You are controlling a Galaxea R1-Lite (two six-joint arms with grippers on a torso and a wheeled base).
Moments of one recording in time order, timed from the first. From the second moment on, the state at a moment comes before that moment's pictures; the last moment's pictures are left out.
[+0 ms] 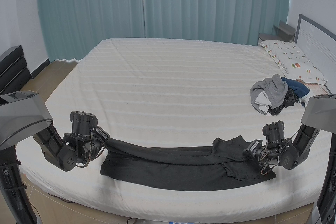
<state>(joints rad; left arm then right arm) -0.24 2.11 -0.66 -0.81 0.21 -1.08 0.21 2.20 -0.59 -0.82 -0.04 1.02</state>
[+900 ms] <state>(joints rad) -0.18 2.18 -0.79 -1.02 0.19 -1.12 0.14 2.25 -0.63 -1.35 -0.04 1.08</state>
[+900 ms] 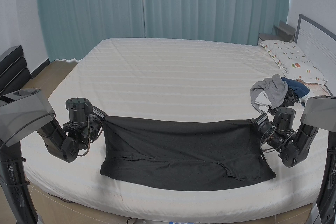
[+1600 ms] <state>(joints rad) -0.21 2.29 -0.54 -1.12 0.18 -0.85 0.14 2.37 -0.40 -1.40 0.00 0.86</state>
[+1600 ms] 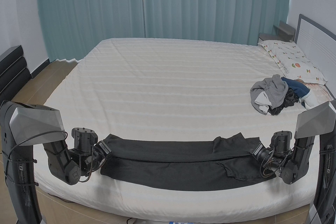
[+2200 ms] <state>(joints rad) -0.23 2.27 -0.47 -1.11 0.19 -0.83 0.14 2.39 -0.37 -1.44 0.00 0.84</state>
